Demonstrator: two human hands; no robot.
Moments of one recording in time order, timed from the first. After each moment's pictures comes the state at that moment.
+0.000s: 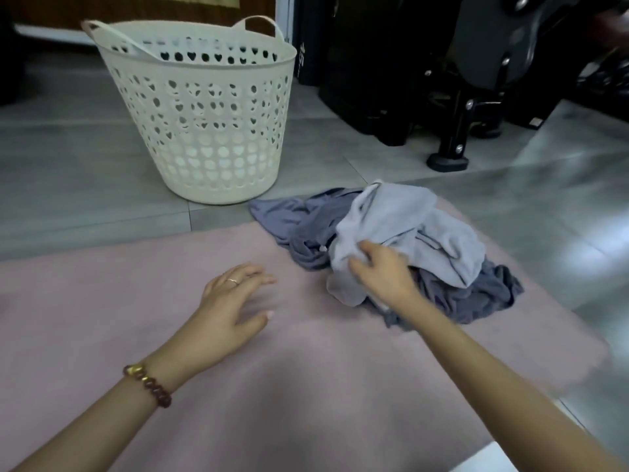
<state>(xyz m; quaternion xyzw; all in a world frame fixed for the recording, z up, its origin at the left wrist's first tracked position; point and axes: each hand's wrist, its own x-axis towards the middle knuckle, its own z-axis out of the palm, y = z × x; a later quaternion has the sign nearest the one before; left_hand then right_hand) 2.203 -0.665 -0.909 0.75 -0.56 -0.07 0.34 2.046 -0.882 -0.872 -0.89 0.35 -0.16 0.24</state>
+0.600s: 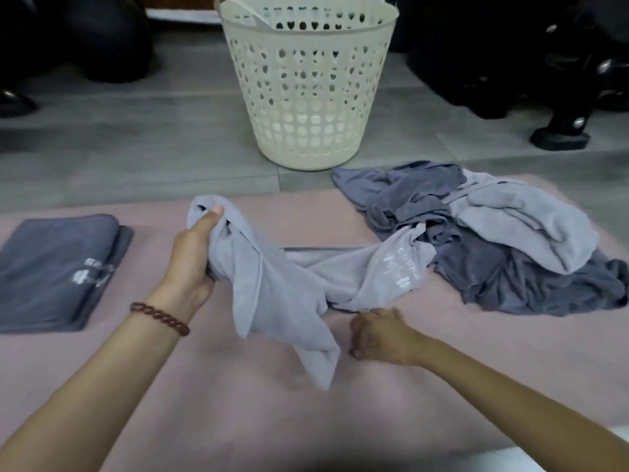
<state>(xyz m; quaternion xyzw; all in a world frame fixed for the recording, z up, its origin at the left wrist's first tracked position) 2.238 -0.555 -0.857 0.61 0.02 -0.22 0.76 2.039 -0.769 -0.972 -0.95 0.08 0.24 0.20</state>
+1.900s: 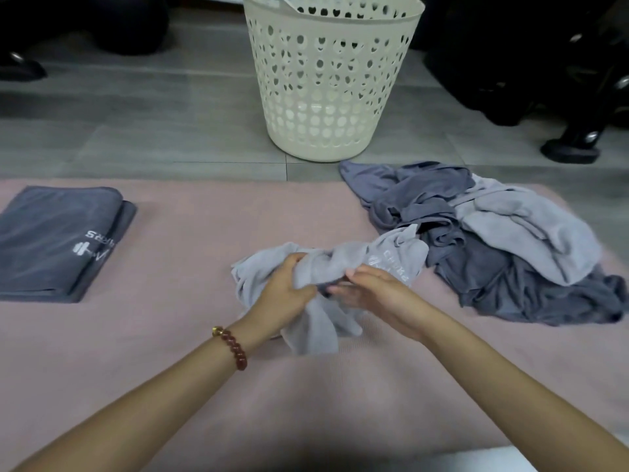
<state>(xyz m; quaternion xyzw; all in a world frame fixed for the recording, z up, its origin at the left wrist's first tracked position) 2.158 -0.594 -0.917 0.75 -0.23 -0.25 0.57 2.062 -0.743 -0.898 -0.61 0.18 0.06 0.77</state>
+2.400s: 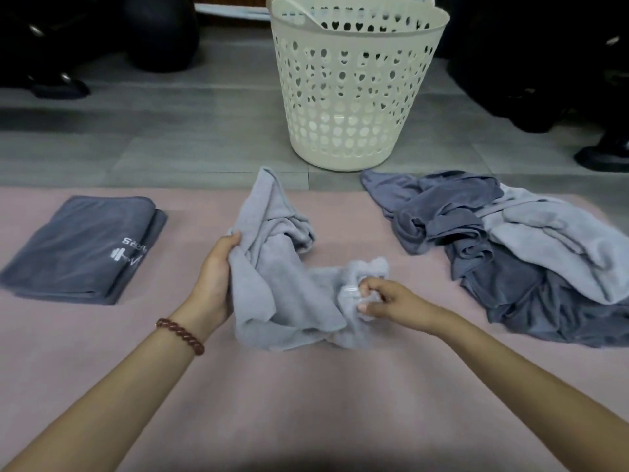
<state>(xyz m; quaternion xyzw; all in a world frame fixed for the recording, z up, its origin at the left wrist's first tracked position) 2.211 -0.533 -0.870 0.53 0.01 -0.29 0.79 2.084 -0.767 -0.924 -0.85 0.10 0.10 0.50</state>
